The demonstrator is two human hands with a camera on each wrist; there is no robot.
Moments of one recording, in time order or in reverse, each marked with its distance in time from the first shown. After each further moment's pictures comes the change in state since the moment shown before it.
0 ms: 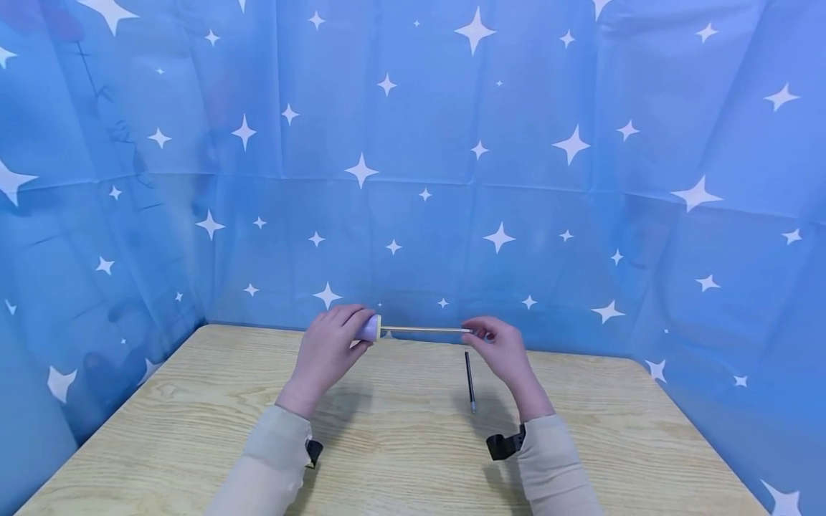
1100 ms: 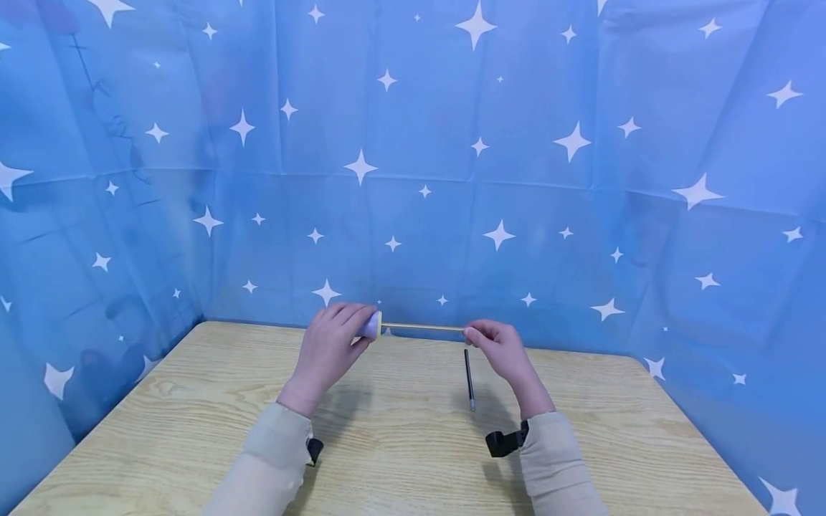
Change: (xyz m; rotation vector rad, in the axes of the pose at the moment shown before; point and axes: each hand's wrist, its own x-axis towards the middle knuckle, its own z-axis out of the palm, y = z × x) left_hand 0.001 0.002 0.003 -0.017 0.098 0.045; right_hand 0.000 0.009 -0.003 0.210 -0.143 0.184
